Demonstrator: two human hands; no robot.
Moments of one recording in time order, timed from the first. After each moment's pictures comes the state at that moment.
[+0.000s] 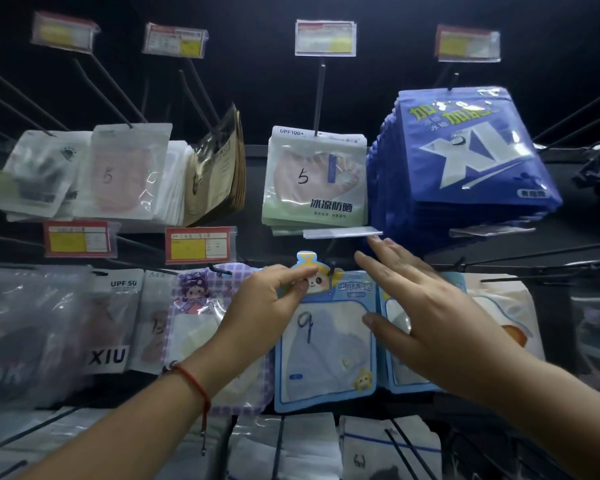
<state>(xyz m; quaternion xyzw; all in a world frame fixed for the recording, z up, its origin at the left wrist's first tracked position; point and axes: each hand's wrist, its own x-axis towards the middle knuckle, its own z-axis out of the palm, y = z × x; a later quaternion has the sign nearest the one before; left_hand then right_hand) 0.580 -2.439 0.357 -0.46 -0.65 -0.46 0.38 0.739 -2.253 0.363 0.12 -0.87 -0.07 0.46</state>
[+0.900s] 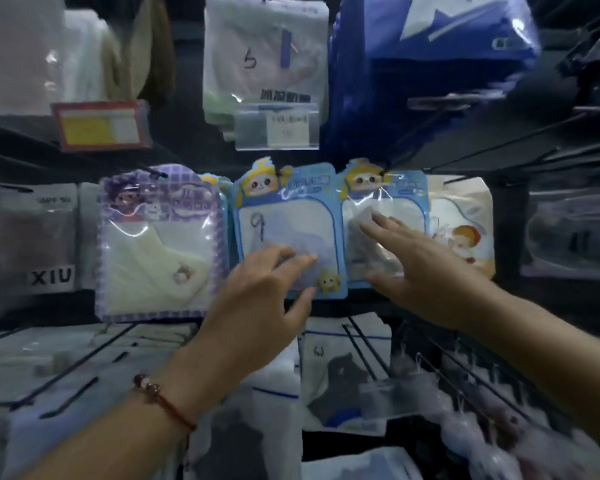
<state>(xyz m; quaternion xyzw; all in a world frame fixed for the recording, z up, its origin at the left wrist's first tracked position) 0.621 -2.396 0.257 -0.43 -0.76 -0.21 0.44 0.739 -2.195 0.306 0.00 -0.95 0.05 0.31</state>
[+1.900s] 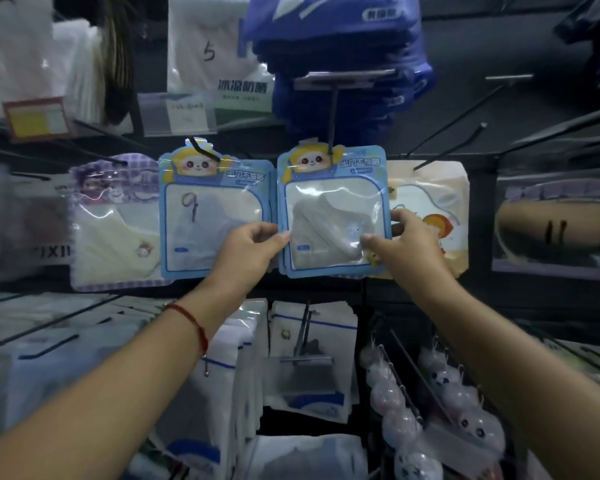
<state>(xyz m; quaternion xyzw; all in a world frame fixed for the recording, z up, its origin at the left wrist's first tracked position) 0.628 -2.289 0.279 -0.24 -0.72 -0.63 0.18 0.715 -2.086 0.289 -0.01 -0.78 0.48 0.40</state>
